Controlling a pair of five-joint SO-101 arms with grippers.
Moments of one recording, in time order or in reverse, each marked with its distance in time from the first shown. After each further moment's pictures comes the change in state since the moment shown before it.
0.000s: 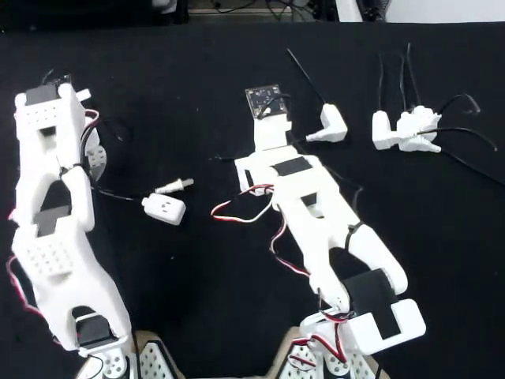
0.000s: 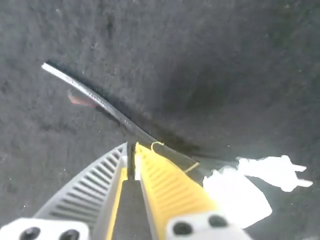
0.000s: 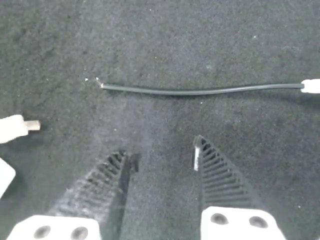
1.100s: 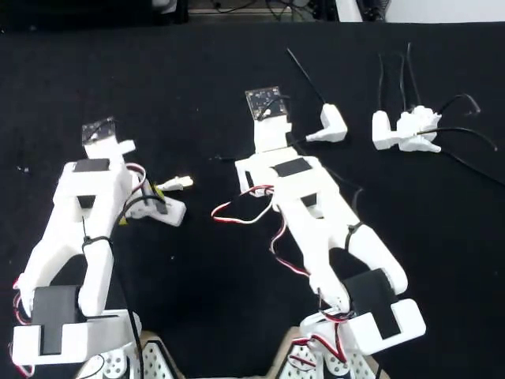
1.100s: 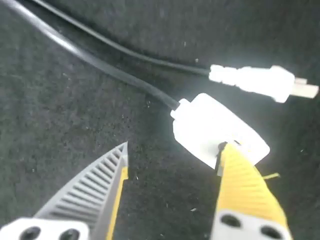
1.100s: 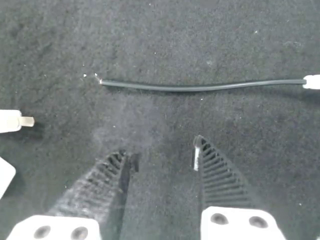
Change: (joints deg) left arm 12.0 -38.5 60.0 -29.1 6.4; right arm 0.0 0.0 0.5 0.0 0.0
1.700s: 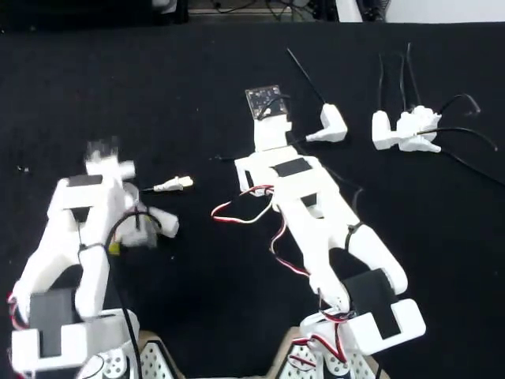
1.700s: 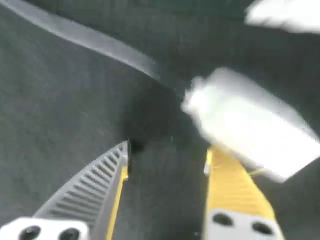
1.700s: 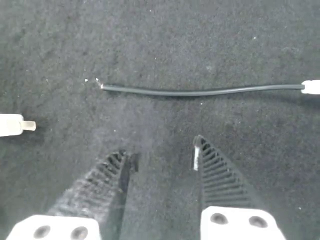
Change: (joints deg) left arm -3.9 -1.6 8.5 2.3 -10.6; right arm 0.0 0.0 0.0 -1.0 0.0
